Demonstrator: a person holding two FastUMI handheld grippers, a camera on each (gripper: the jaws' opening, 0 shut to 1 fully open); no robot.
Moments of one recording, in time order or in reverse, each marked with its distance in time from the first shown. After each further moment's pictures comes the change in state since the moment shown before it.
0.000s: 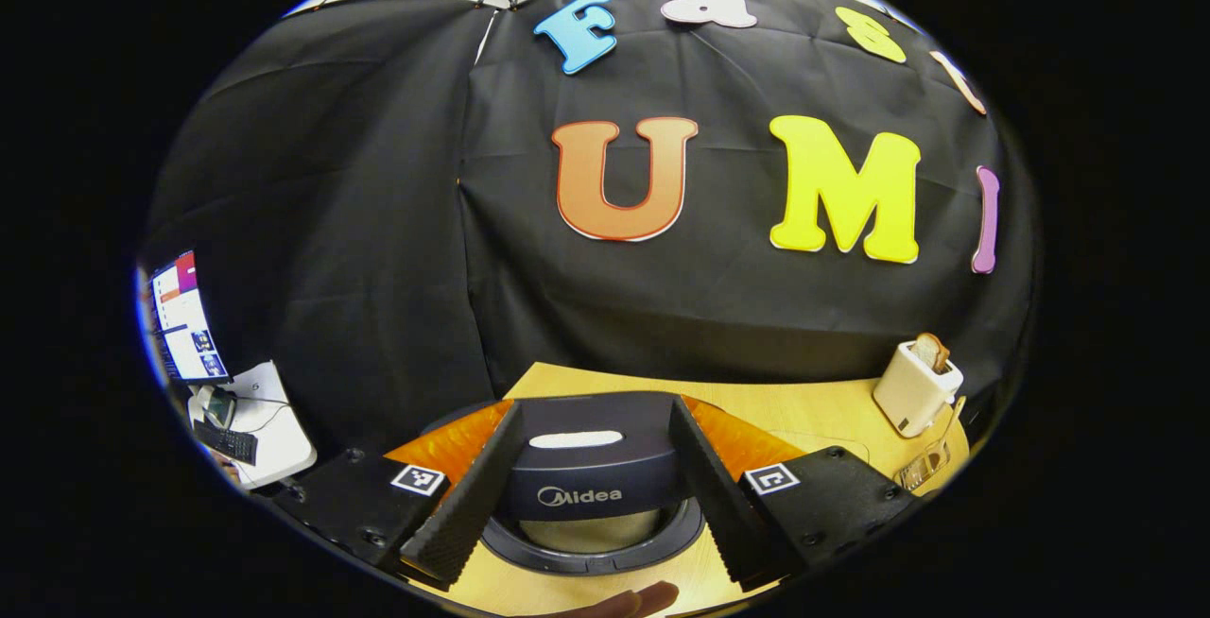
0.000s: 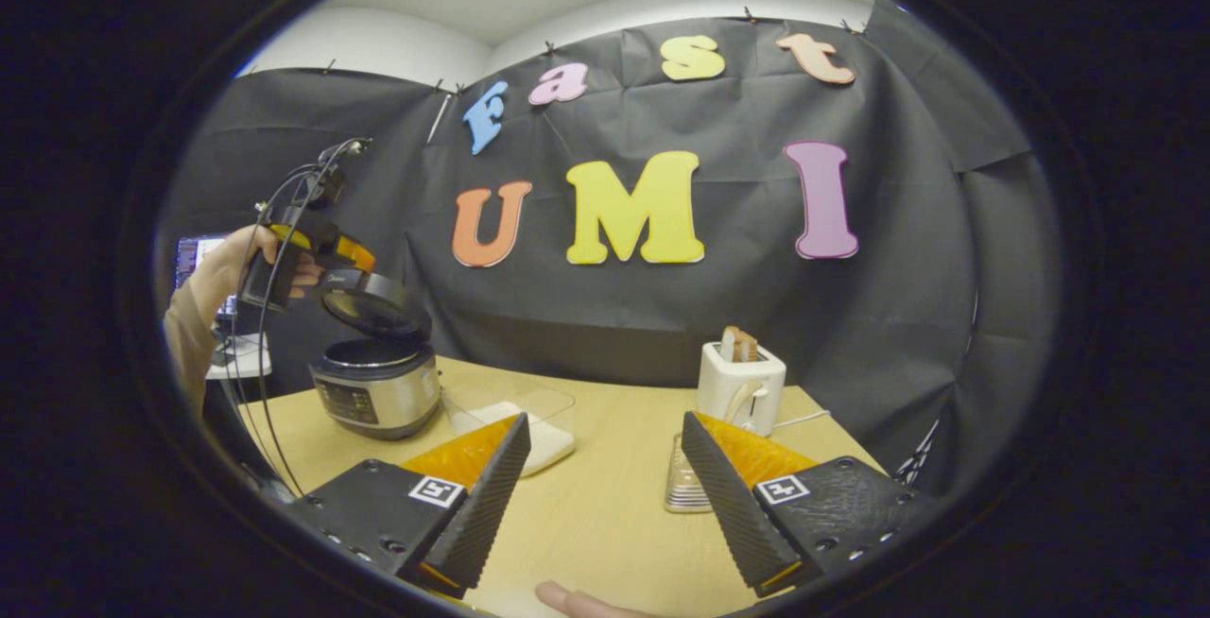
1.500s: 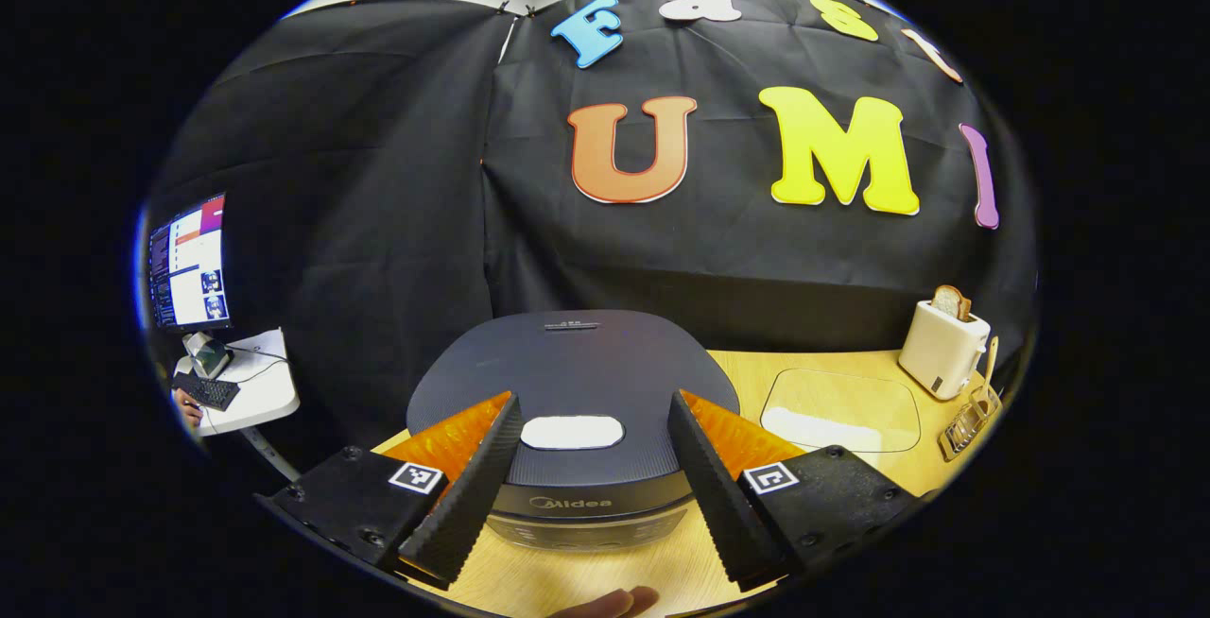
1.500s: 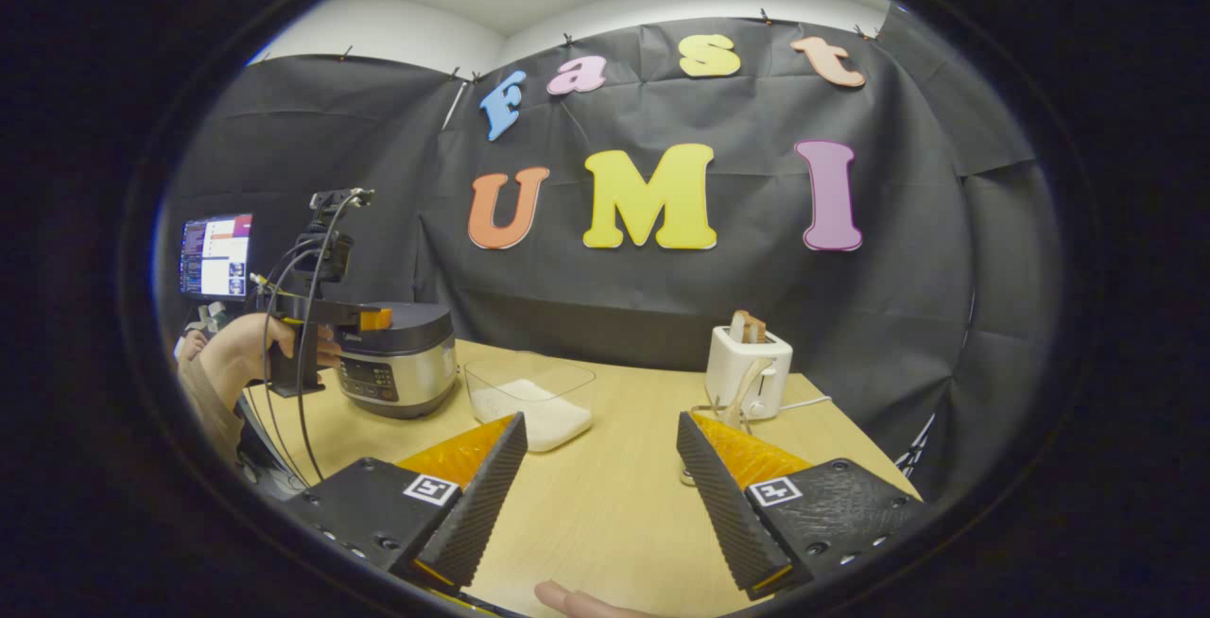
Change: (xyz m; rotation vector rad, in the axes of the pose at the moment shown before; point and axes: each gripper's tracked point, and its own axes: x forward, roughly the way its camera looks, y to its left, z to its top) left arm -0.001 -0.010 -0.115 -0.022 -0.088 0.072; right arm -0.027 0.027 -0.020 -0.019 0.031 0.005
